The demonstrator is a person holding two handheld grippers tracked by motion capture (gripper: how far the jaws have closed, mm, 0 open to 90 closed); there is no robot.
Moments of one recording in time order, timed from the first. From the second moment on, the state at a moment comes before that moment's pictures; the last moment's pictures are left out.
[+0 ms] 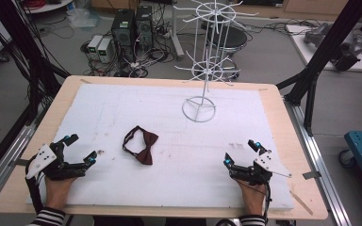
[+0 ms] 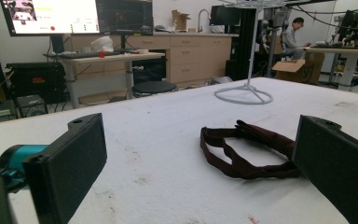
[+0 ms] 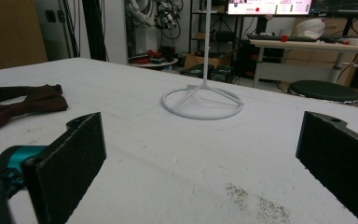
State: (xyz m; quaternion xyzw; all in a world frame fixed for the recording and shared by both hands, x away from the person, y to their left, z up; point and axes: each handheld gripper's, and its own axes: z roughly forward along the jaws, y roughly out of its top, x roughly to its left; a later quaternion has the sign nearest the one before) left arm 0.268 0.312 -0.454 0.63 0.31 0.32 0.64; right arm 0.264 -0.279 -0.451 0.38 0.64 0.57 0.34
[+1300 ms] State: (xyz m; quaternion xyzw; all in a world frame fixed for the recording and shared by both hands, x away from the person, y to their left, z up) left arm 0.277 0.298 -0.399 0.73 0.29 0.26 0.56; right arm 0.263 -0.281 -0.451 0.38 0.64 0.58 0.34
